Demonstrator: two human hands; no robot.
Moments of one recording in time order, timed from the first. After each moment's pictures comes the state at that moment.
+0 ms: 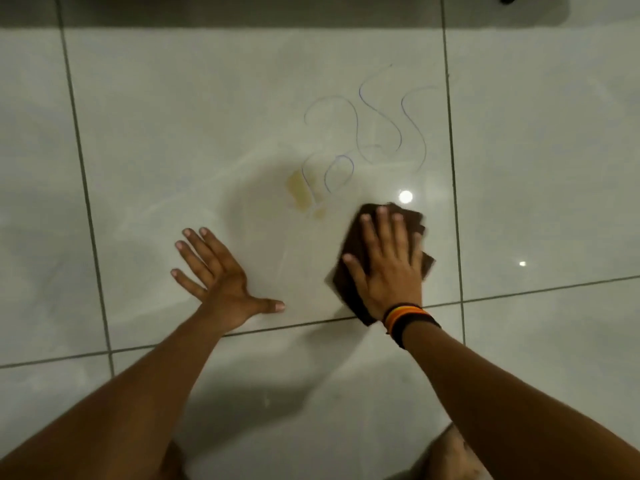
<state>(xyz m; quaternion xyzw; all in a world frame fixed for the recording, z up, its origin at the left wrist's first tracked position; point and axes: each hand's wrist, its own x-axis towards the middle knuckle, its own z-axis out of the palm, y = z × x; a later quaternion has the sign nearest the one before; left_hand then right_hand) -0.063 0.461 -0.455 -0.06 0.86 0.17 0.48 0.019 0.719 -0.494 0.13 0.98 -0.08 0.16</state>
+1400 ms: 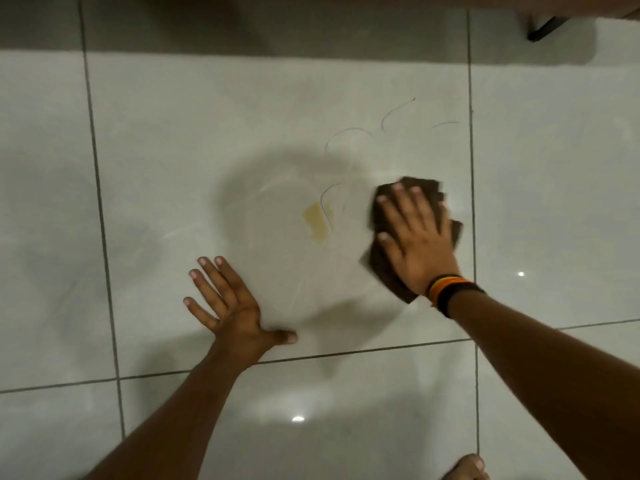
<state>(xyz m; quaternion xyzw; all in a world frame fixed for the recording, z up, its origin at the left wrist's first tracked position) -0.061 0.461 -0.458 -0.09 0.86 0.18 0.46 -0.074 0.776 -0.493 0.02 0.98 -0.06 0.17</state>
